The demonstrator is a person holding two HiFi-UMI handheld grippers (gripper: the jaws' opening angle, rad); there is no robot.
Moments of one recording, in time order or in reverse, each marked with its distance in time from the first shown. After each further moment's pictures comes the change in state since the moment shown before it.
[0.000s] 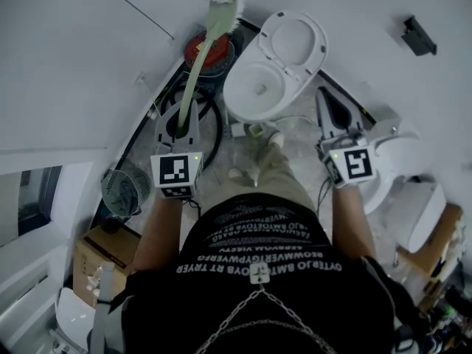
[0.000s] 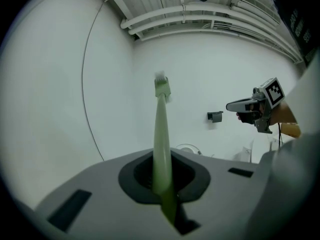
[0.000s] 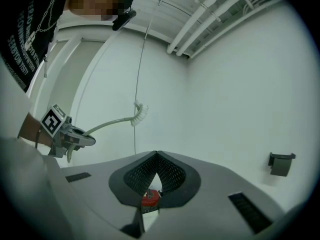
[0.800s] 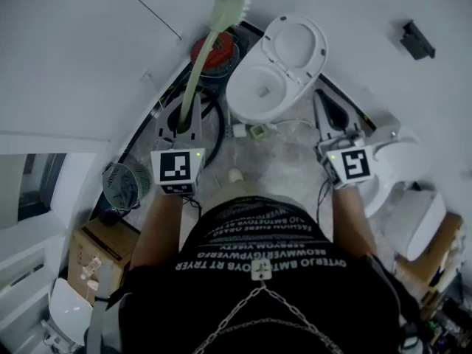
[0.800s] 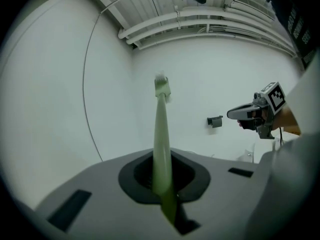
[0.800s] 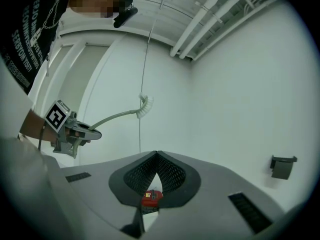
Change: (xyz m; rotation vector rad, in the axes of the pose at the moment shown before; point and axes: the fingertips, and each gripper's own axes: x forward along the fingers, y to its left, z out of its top) left arm -0.032 -0.023 0.045 0.022 -0.064 0.040; right arm -0.031 0.007 0.015 0.013 -0.014 0.051
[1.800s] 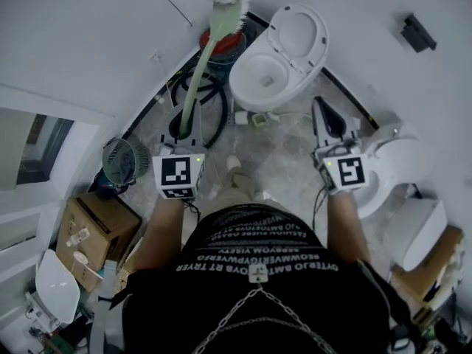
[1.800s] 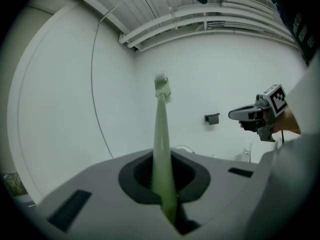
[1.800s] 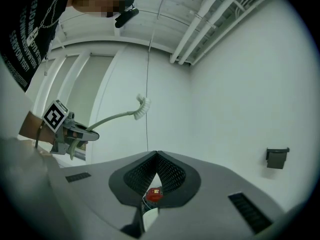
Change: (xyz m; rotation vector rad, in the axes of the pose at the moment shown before) left arm -0.102 -0.090 -0.019 0.027 0.058 0.086; right arm -0.118 0.016 -0.021 0.042 -0.038 0.056
